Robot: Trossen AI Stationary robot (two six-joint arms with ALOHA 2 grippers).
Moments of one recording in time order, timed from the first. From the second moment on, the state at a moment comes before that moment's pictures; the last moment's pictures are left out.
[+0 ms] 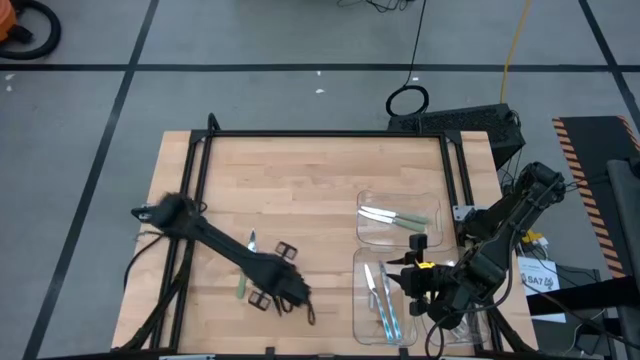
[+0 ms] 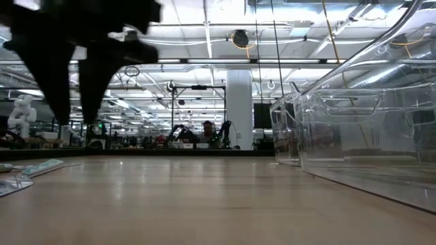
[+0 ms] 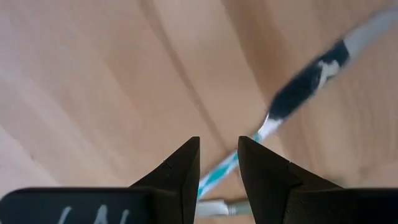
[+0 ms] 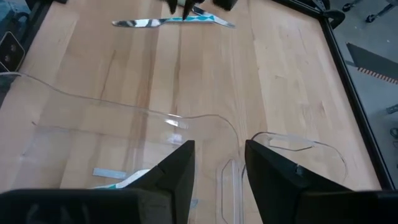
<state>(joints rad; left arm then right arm) -0.49 1.97 1.51 -1.19 -0.10 -0.03 0.83 1.38 1.19 -0.92 0.76 0.51</state>
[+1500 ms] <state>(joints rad) -0.49 1.78 0.98 -0.77 -0.10 0.21 0.83 1.38 1.19 -0.92 0.81 0.54</state>
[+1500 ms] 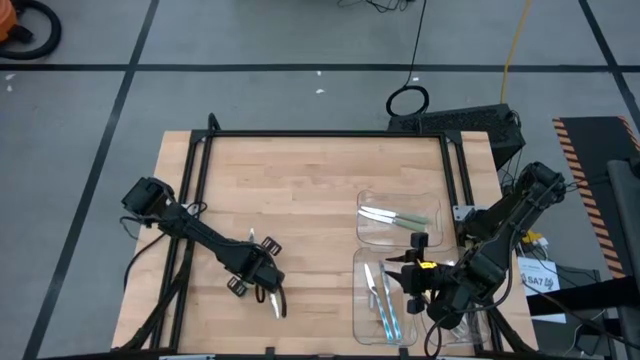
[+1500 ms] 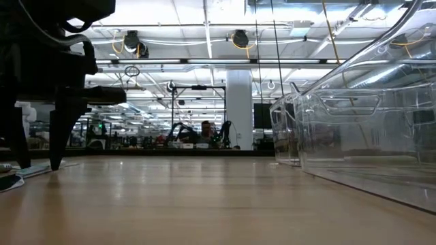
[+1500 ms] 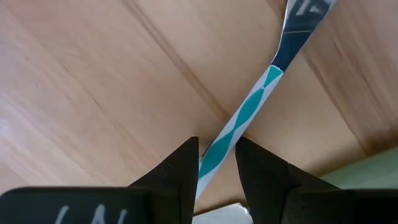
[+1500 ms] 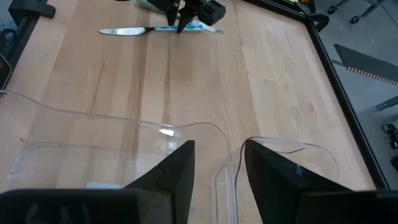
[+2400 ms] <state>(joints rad) -0.49 1.79 1.02 -0.78 -0.10 0.21 0.83 1.38 1.19 -0.92 0.81 0.54</state>
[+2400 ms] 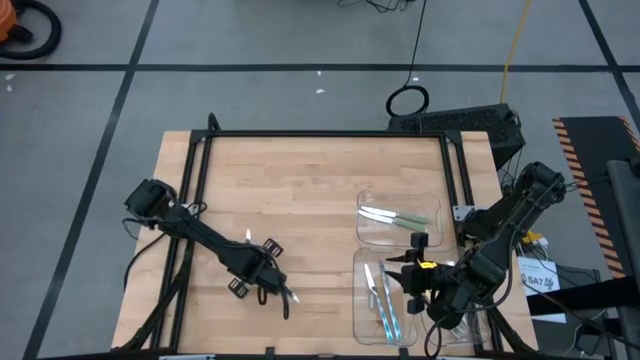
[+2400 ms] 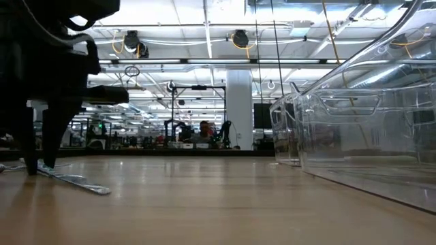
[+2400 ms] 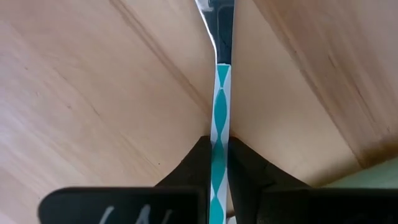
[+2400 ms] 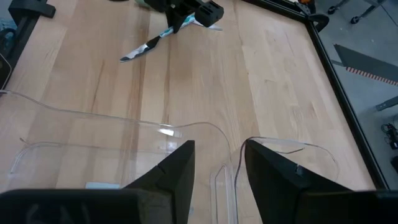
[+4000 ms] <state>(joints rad) -0.29 1.77 1.37 -0.26 -0.10 0.38 0.83 1.38 1.11 -0.96 0.97 0.62</state>
